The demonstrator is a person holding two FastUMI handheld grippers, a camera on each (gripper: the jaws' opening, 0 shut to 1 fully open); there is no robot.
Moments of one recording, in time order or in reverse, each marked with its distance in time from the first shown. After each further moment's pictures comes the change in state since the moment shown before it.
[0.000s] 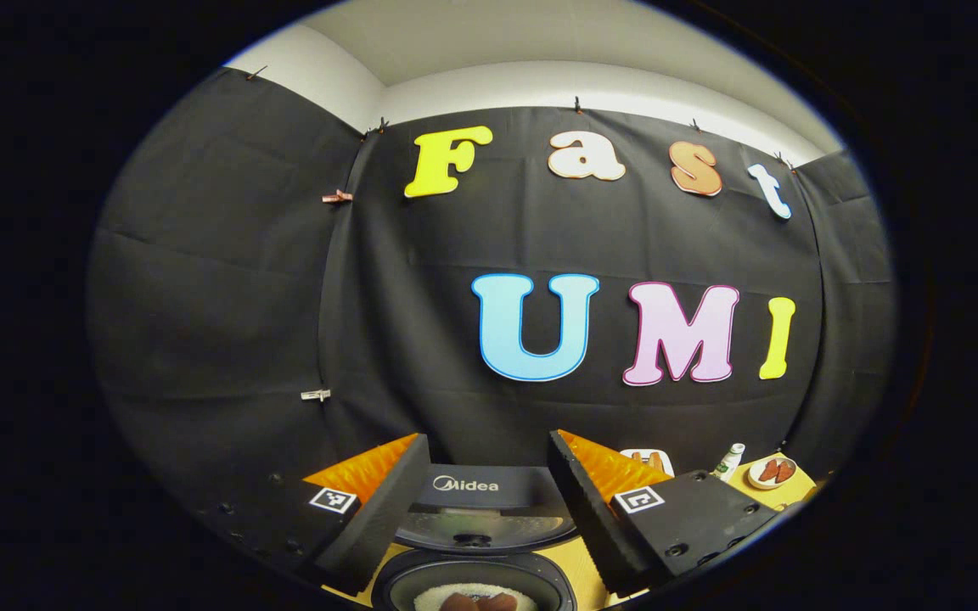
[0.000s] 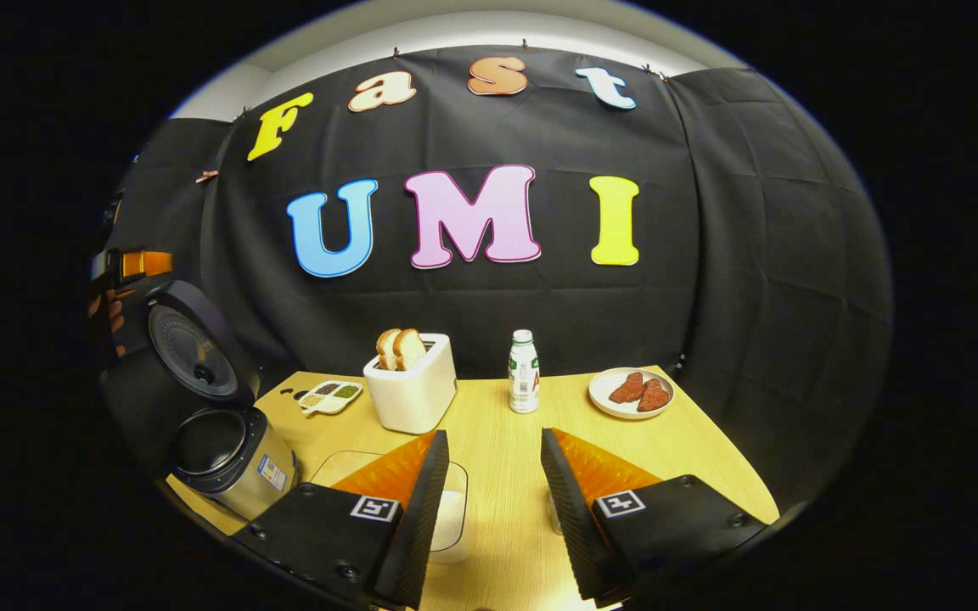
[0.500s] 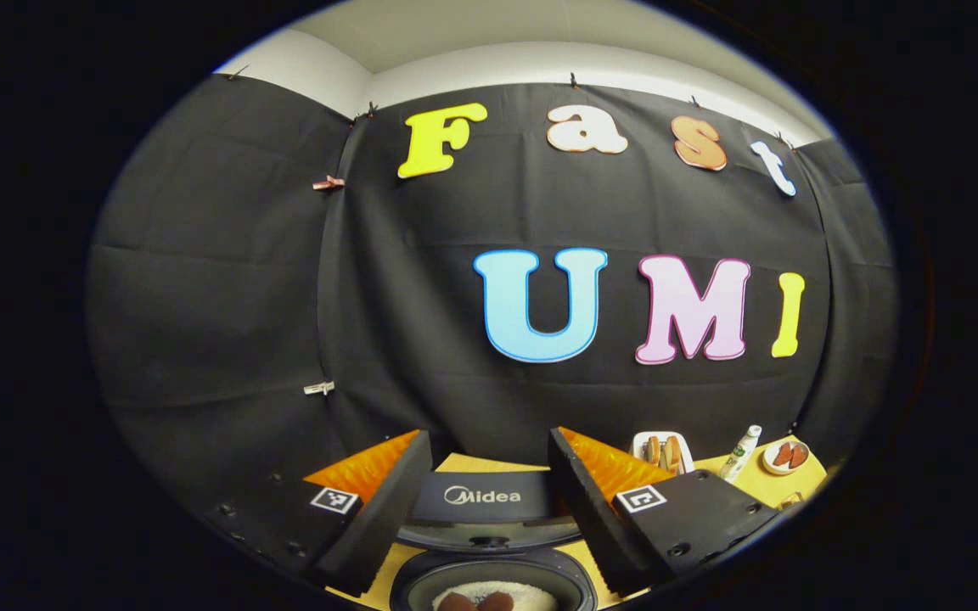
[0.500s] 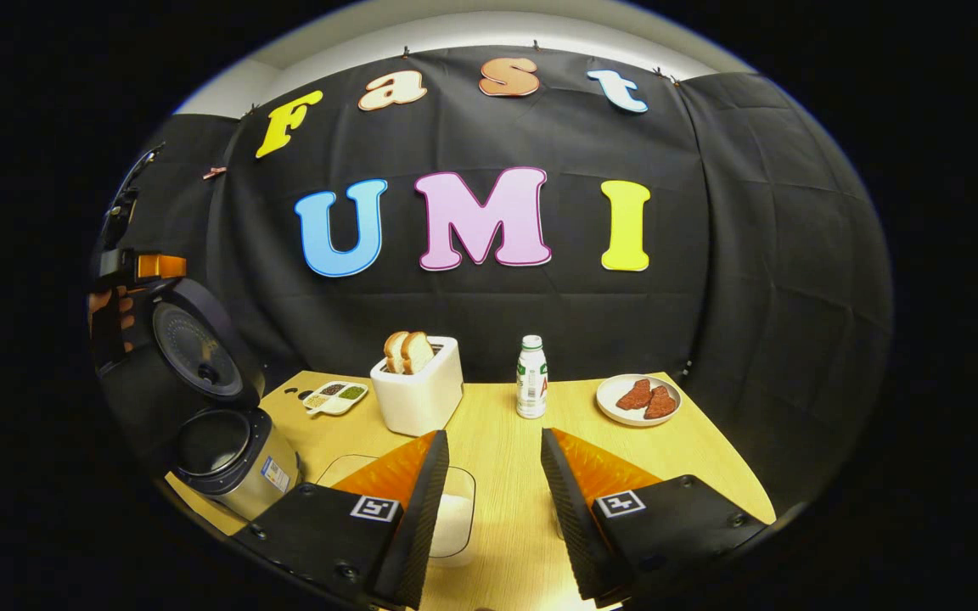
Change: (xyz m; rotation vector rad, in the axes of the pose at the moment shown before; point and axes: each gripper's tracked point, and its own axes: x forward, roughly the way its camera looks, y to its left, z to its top) left arm 0.020 0.008 -0.016 0.050 0.102 0.013; right arm 0.005 0.011 0.006 -0.022 -0.002 0.027
